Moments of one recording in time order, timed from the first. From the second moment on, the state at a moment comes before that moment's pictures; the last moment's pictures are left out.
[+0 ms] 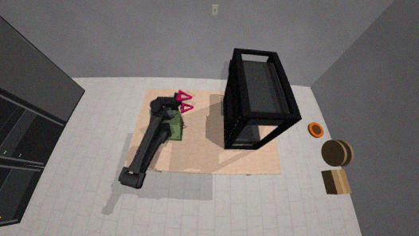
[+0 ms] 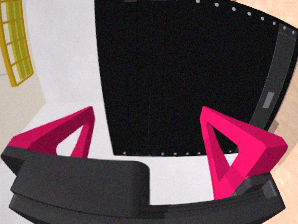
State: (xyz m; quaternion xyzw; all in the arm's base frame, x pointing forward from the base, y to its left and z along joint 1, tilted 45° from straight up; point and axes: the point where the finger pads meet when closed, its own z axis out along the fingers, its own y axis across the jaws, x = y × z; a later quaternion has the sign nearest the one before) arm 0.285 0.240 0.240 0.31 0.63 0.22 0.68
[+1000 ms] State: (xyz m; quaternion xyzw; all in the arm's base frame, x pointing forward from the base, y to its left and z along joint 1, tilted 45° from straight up) arm 0.284 0.239 0.240 0.32 0.63 0.22 0.67
